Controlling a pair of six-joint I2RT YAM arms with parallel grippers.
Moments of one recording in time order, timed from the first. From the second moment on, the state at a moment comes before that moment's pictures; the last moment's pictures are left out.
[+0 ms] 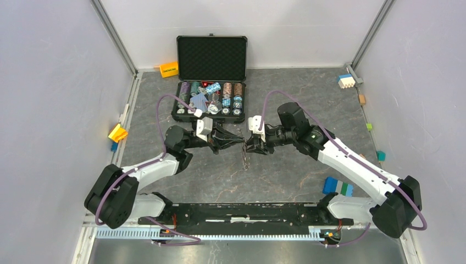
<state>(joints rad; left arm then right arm) -0.56 1.27 0.50 1.18 0.98 -0.28 0.69 1.19 0.99 -0.38 -0.75 -0.56</state>
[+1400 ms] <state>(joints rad) -0.56 1.35 0.48 1.34 0.92 -0.40 0.69 1.12 0.87 -0.25 -0.72 -0.51</state>
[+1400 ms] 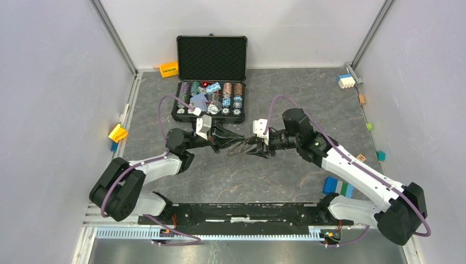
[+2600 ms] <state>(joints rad) -0.56 1.36 0.48 1.37 0.92 -0.42 0.69 1.12 0.88 -0.23 -0.65 -0.51</state>
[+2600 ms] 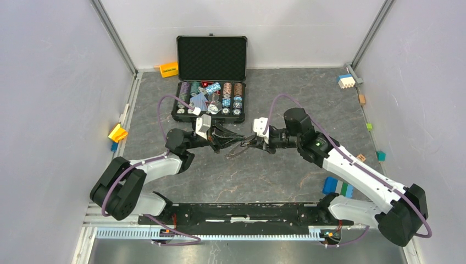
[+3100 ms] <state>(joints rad) -0.56 1.36 0.47 1.35 0.93 -0.40 0.69 1.07 0.88 -0.30 -0.60 -0.58</state>
